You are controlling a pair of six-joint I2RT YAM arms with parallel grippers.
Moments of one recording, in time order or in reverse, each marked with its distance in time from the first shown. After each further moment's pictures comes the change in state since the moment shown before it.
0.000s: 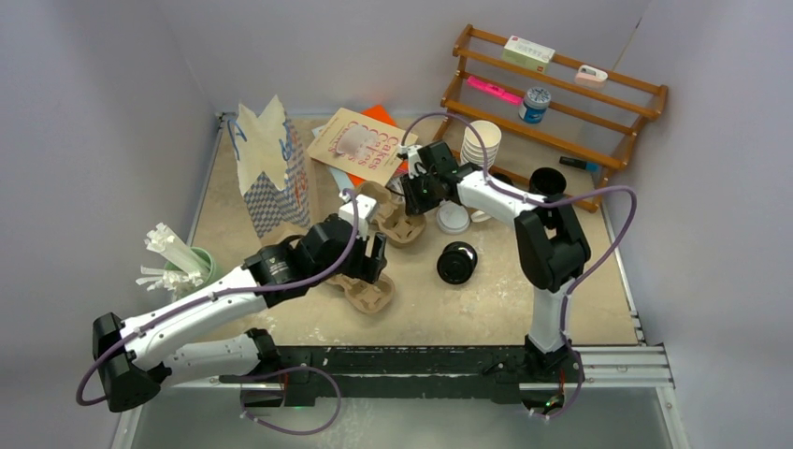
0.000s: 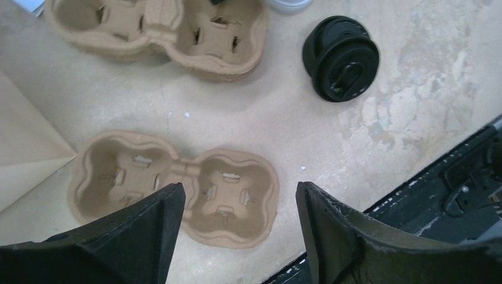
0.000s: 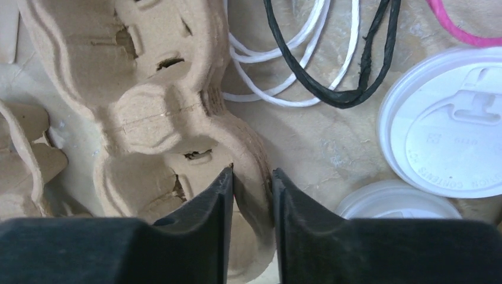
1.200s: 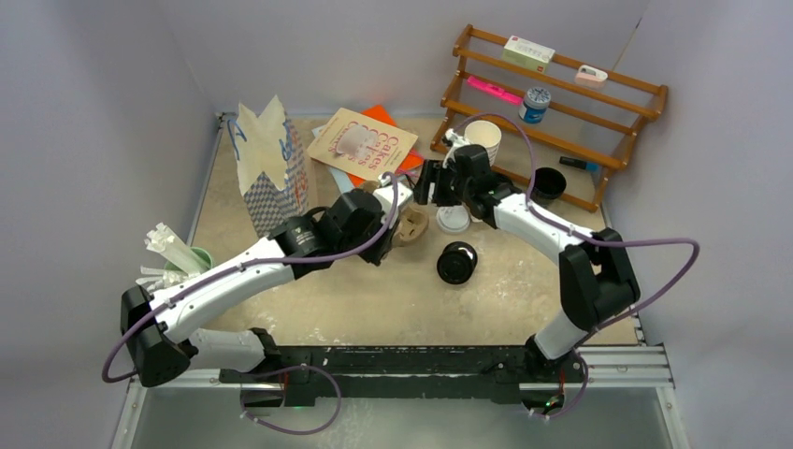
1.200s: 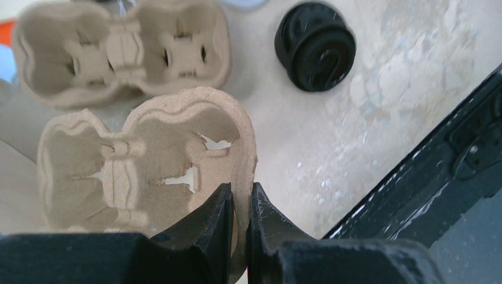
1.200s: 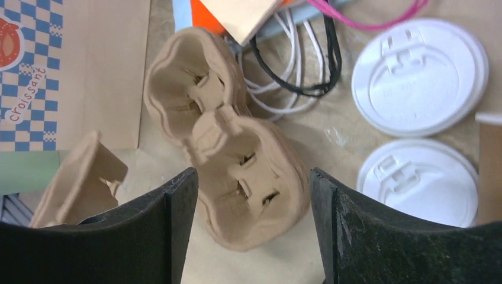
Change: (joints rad) left arm 0.040 0.247 0.290 -0.103 0.137 0.216; right arm -0.084 -0.355 -0.376 0.354 0.027 0.437
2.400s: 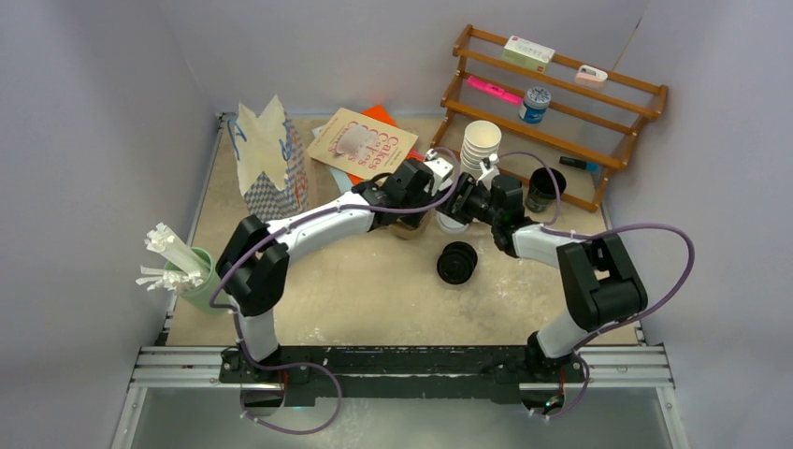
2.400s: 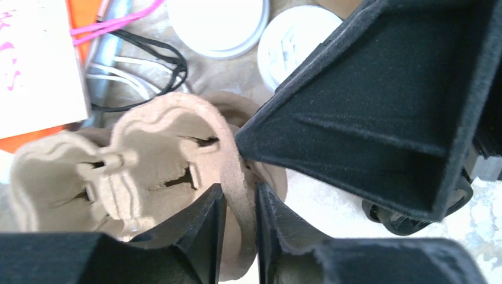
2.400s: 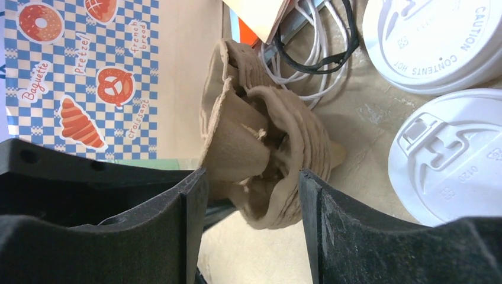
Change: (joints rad) left arm 0.103 0.581 0.254 0.227 -0.028 0.134; right arm -0.159 0.003 -0.380 0.636 -0.300 0.426
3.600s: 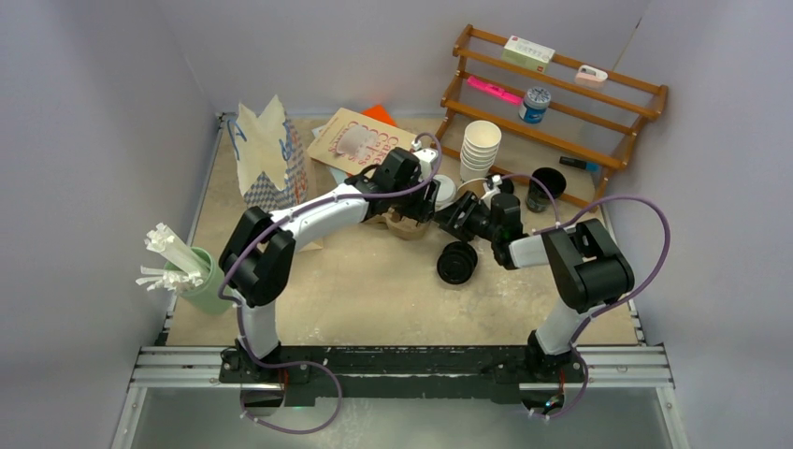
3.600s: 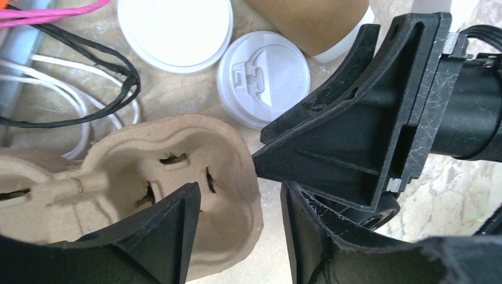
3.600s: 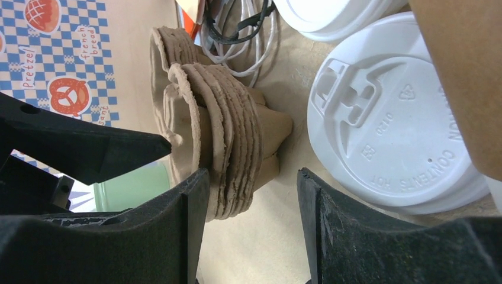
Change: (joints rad) left arm 0.100 0.045 -0.012 0.113 0.275 -0.207; right arm -0.020 0.119 -0.123 0.157 0.028 0.072
